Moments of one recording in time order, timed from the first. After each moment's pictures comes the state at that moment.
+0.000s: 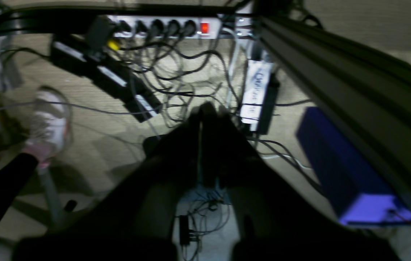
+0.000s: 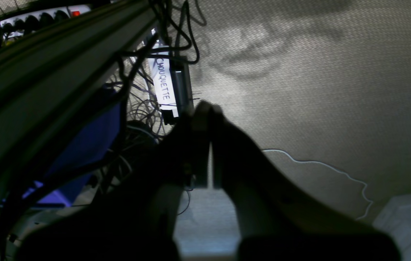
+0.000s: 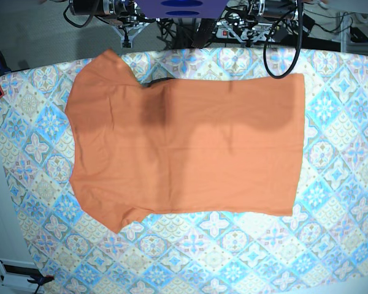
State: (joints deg) left arm -1.5 -1.8 -0.6 -0.7 0.0 -0.4 -4.3; right arm 0.3 0.2 5.6 -1.9 -0.8 1.1 3.4
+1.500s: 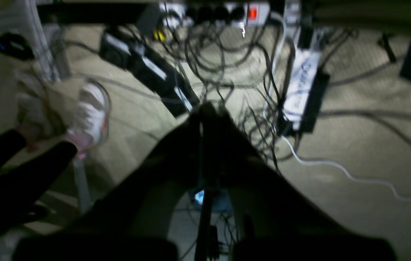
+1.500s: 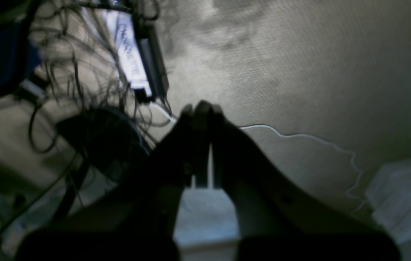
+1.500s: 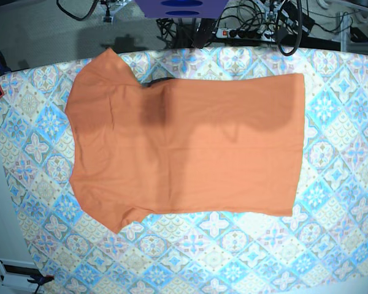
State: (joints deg) left arm 12.0 -8.2 -0.6 -0.9 -0.1 -0.4 -24.4; right arm -8.8 4.9 11.9 -1.8 -0.6 1.1 10.7
